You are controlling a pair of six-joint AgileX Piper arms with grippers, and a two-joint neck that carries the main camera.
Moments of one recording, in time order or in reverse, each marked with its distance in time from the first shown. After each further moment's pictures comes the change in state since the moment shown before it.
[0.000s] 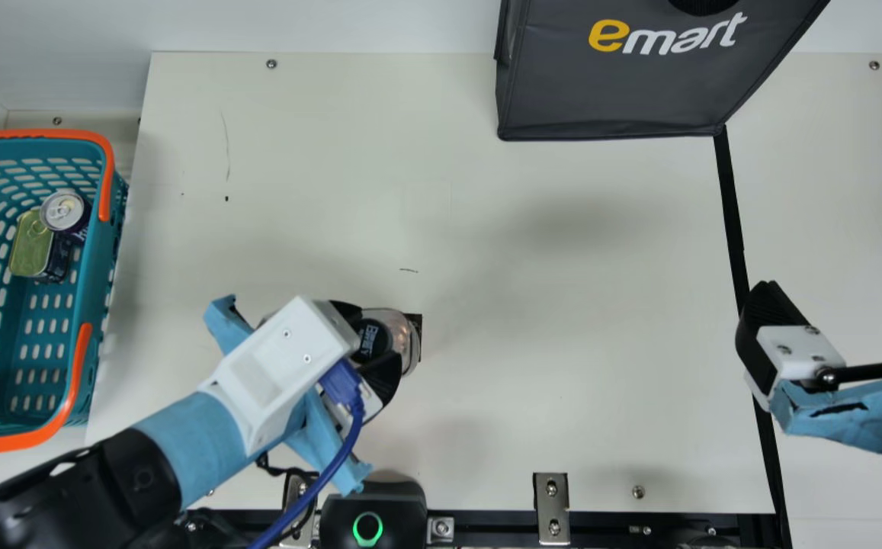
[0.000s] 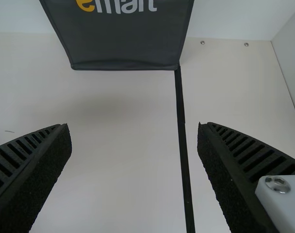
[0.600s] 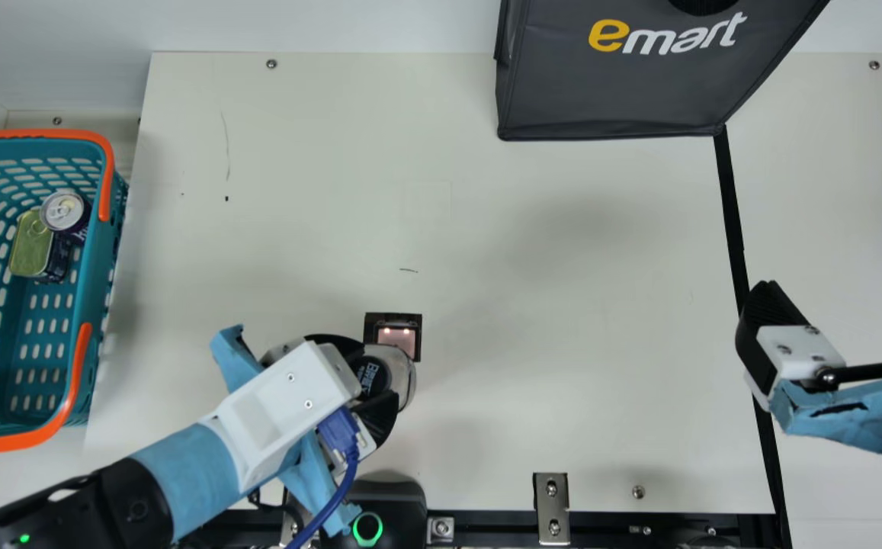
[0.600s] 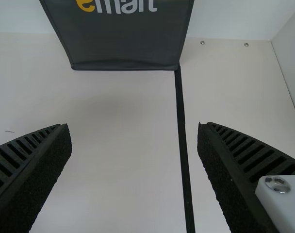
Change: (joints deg) left arm -3.1 -2.4 4.1 -1.5 -0.1 1.7; right arm 0.0 0.0 0.0 0.0 -0.1 0.0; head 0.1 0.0
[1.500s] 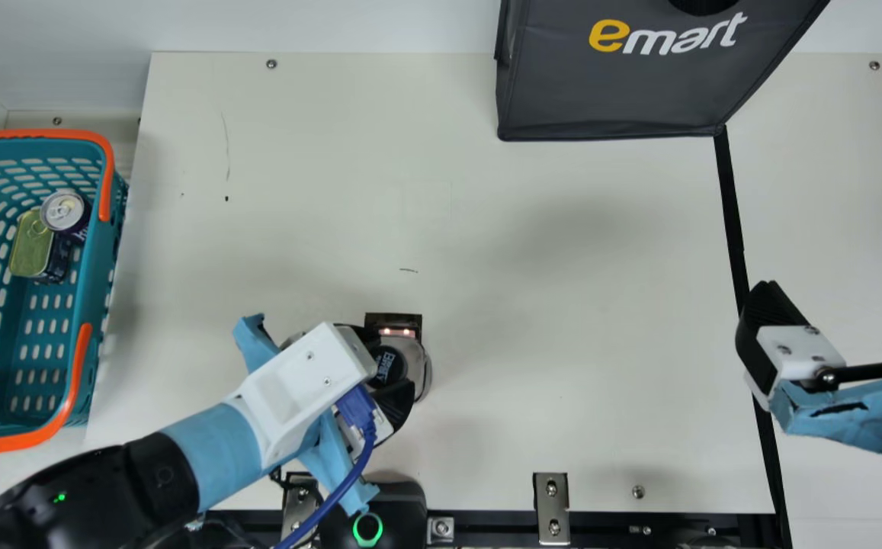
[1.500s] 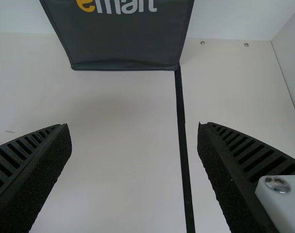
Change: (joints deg) left arm 4.3 2.9 0.6 -7.5 -5.1 6.6; right arm 0.0 0.0 0.0 0.0 0.0 0.0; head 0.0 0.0
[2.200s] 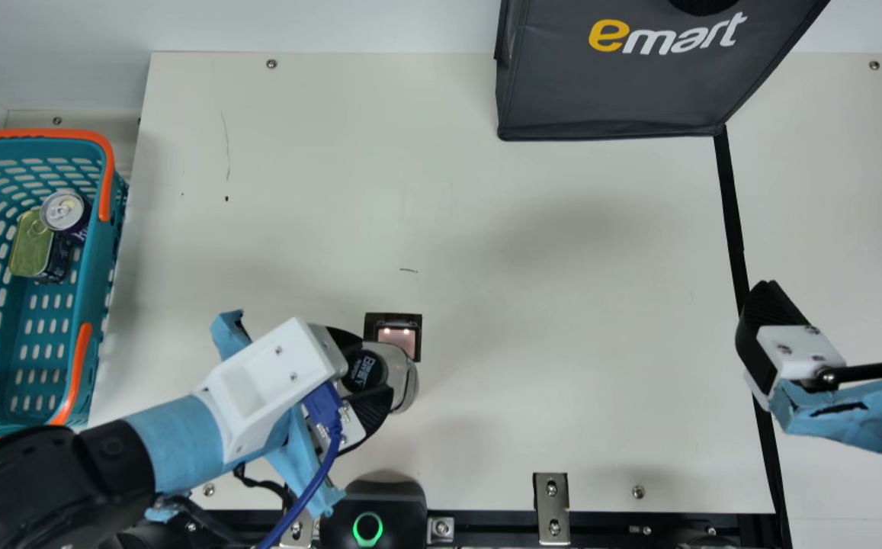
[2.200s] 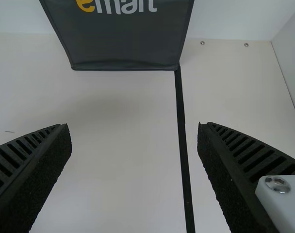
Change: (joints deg) left arm 9.7 -2.8 0.2 -16.0 4.1 20.3; right arm 0.0 0.0 0.0 0.0 0.0 0.0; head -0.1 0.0
